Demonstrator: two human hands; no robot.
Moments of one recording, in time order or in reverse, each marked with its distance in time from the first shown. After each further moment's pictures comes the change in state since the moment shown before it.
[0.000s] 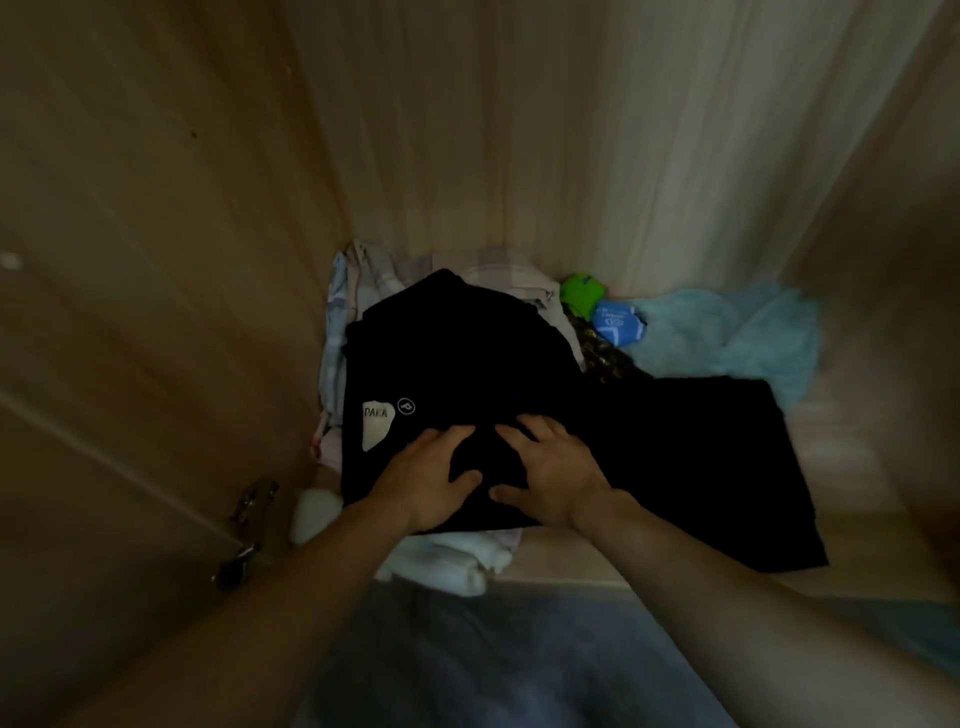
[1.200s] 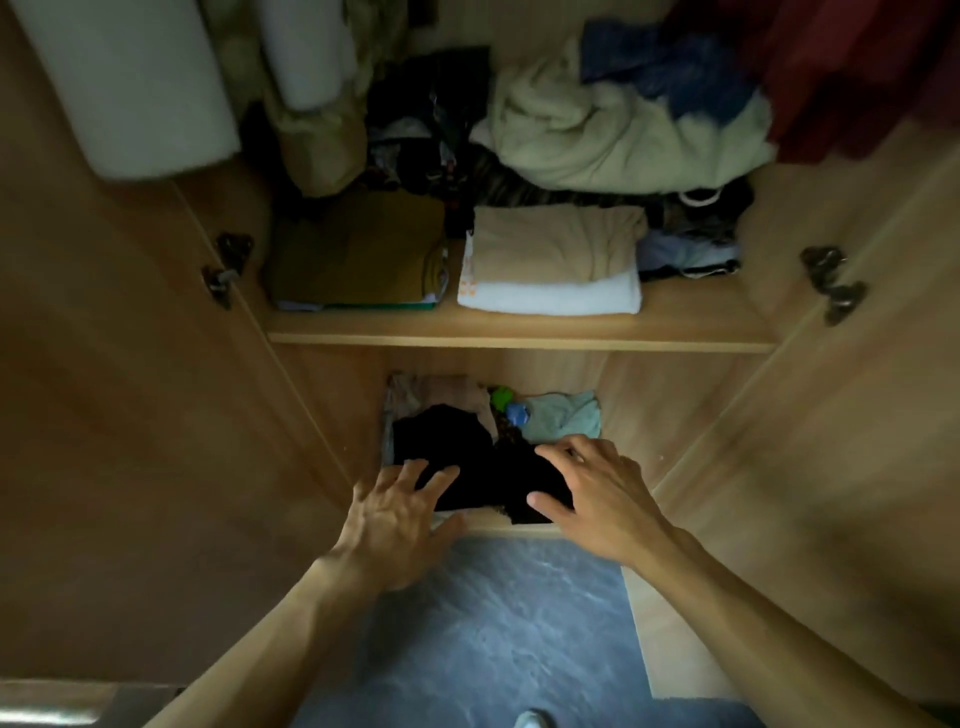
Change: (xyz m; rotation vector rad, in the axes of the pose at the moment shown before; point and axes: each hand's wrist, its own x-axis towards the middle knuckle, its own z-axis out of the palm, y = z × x) left_hand -0.497 0.415 -0.524 0.374 -0.046 0.037; right_hand -0.490 -0.263 -0.640 -0.088 0.093 0.138
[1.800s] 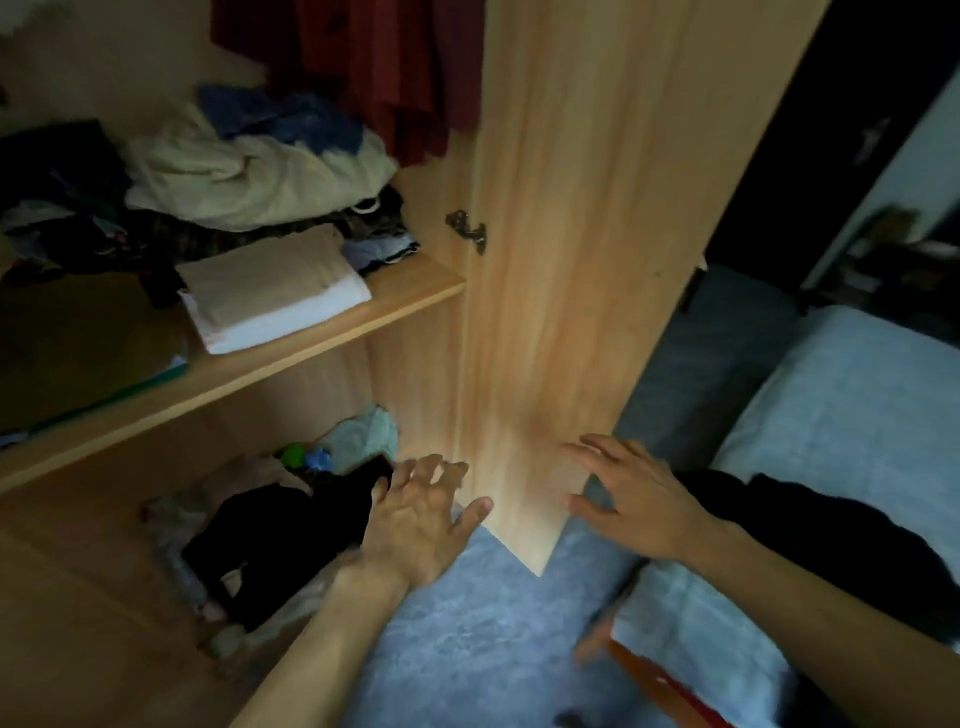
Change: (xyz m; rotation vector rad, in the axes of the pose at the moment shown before) left_hand -0.075 0.094 -0.011 0.006 -0.018 0.699; right_hand -0.276 -0.054 -0.014 0.031 0.153 0.707
